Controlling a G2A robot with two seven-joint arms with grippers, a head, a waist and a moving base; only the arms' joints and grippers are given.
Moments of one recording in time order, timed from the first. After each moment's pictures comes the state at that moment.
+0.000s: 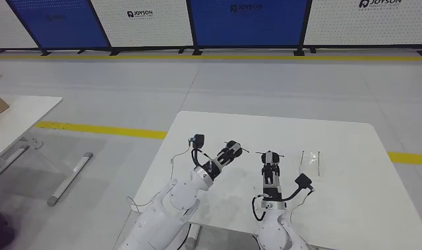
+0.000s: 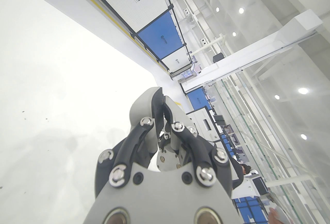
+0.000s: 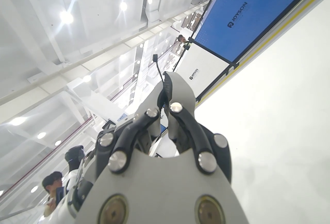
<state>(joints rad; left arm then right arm) 1.42 -1.23 -1.14 -1.62 0.06 -0.14 -0.14 -1.41 -1.57 0.99 -1.26 -0.52 -0.34 -0.63</state>
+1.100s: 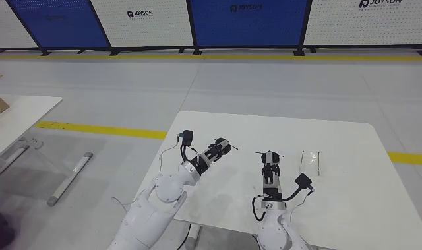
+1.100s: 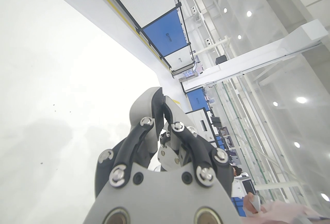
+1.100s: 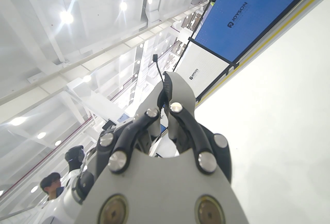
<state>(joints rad) 1.45 -1.20 -1.27 -1.66 -0.03 -0.07 -0.29 -1.41 -1.57 0.99 -1.26 -0.52 -0.34 -0.63</state>
